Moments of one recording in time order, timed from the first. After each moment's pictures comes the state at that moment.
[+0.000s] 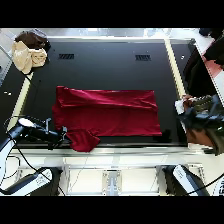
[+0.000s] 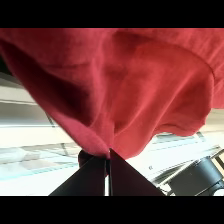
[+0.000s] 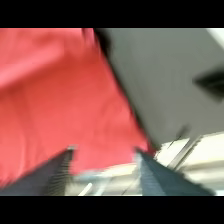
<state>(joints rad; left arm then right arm) 0.32 -1.16 0.45 0.92 -1.31 -1.48 -0.67 -0.94 0.59 -0.86 1.27 1.28</state>
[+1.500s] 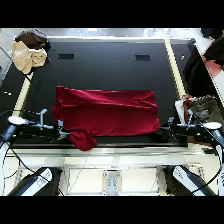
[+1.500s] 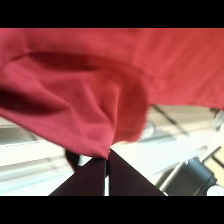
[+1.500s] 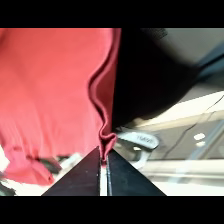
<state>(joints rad) 0.38 -1.03 0.51 0.84 -1.34 -1.34 -0.56 -1.01 0.47 -0.73 1.23 1.28</state>
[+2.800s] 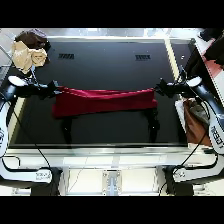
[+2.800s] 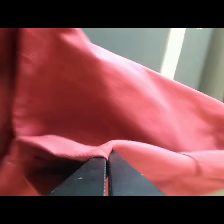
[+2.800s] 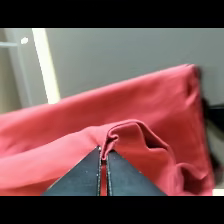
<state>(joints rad) 0.23 -1.51 1.21 0.94 -0.95 -1.38 -0.15 -1.55 1.20 -0.82 0.82 1.44</state>
